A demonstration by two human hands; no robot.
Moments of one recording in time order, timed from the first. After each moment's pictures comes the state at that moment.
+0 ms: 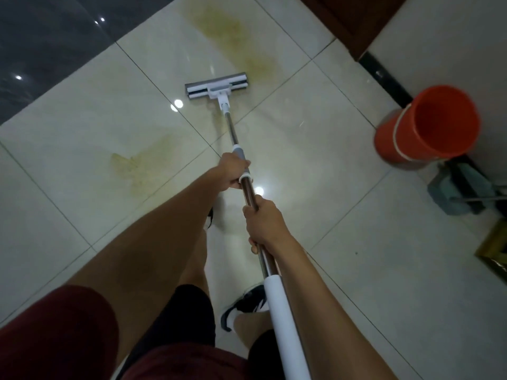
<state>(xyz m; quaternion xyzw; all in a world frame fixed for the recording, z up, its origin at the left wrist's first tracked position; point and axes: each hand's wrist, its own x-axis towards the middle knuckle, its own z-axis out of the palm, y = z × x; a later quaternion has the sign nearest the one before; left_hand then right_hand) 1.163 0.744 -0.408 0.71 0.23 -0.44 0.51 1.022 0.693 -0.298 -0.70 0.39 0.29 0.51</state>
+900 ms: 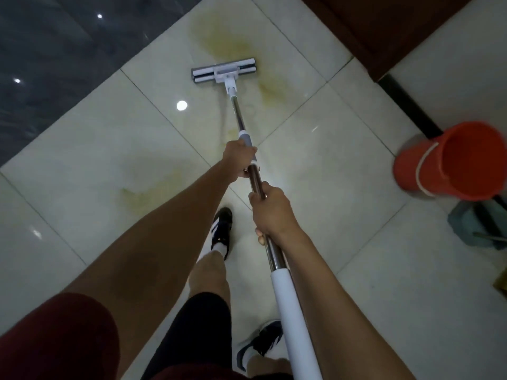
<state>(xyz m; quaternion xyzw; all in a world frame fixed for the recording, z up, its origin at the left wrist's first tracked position) 1.408 0.707 -0.424 0.72 0.22 -0.42 0.50 1.270 0.663 -0.322 -0.74 0.38 0.24 0.51</state>
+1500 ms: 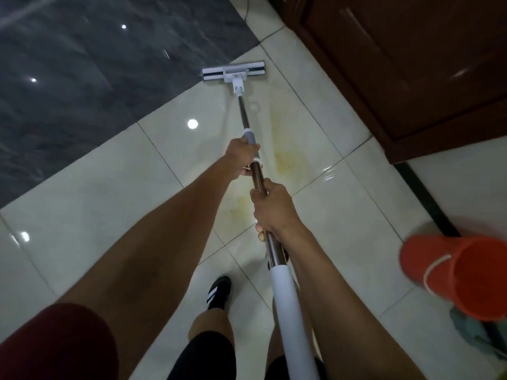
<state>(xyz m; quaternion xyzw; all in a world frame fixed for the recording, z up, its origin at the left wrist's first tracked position) 1.747 0.649 -0.418 0.68 0.27 -0.39 0.56 1.618 0.592 -0.328 -0.71 0.37 0.27 0.53</state>
